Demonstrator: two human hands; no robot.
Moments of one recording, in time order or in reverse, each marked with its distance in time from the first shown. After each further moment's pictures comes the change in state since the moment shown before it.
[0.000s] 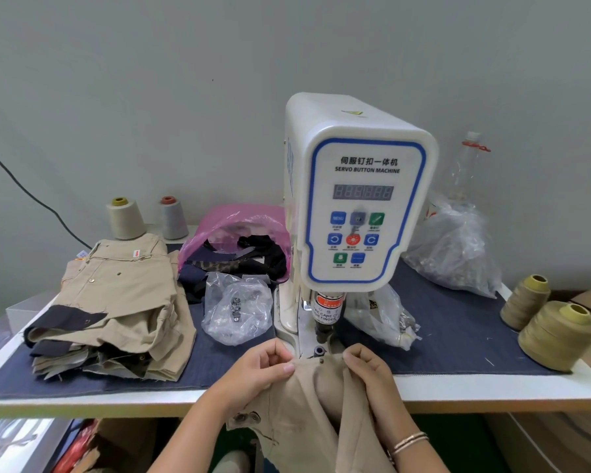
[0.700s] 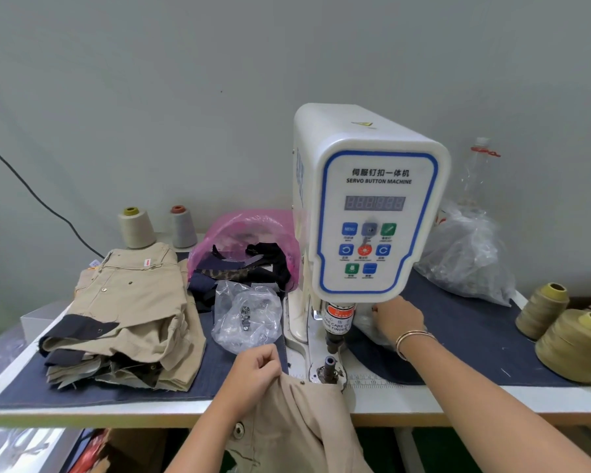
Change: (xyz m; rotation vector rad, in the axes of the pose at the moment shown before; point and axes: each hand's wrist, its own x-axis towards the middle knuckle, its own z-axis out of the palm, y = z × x) left_hand 0.011 -0.017 -0.019 0.366 0.303 0.069; right_hand 0.124 -0.050 -0.036 -1.635 0.191 0.110
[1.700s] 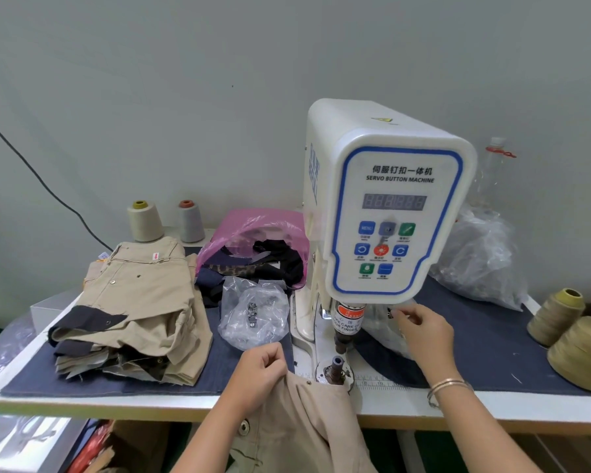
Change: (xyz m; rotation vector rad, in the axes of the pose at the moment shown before) left_hand -0.004 0.003 0.001 -0.012 0.036 -0.014; right_hand -0.056 0.014 -0.004 0.916 0.318 0.124
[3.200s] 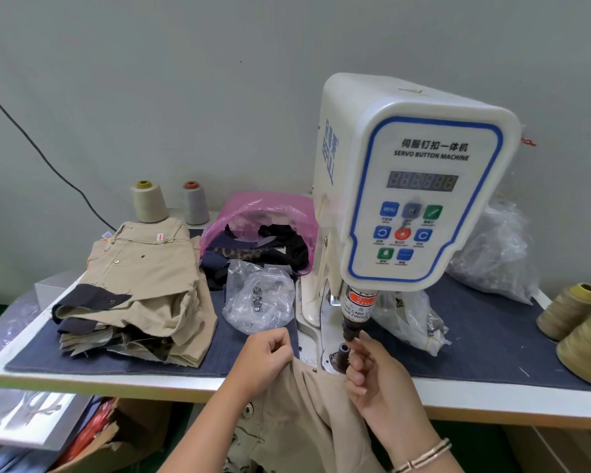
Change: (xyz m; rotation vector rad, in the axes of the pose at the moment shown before) left_hand 0.001 -0.003 0.002 0.016 -0.004 0.022; right_hand -0.104 -0.048 0.034 1.107 -0.409 0.770
